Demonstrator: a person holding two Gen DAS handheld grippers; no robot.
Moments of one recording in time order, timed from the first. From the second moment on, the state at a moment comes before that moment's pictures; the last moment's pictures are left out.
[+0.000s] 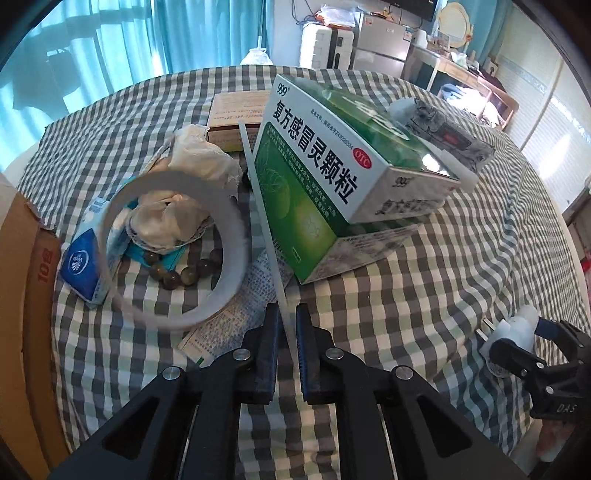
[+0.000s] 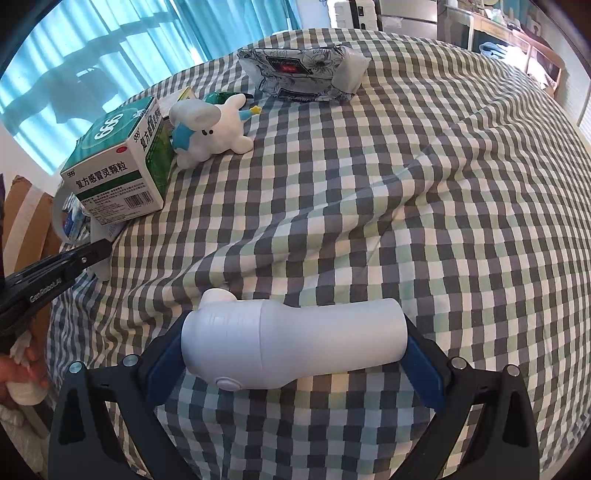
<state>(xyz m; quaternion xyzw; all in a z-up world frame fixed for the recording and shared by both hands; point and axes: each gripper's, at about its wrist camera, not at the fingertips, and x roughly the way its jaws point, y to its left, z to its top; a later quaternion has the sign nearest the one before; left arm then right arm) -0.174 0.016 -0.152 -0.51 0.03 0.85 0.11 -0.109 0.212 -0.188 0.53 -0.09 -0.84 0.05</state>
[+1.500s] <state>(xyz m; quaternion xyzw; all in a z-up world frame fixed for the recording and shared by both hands) -0.038 -0.021 -0.029 -0.42 -0.01 0.90 0.14 0.005 0.133 -0.019 0.39 -0.07 -0.91 0.09</state>
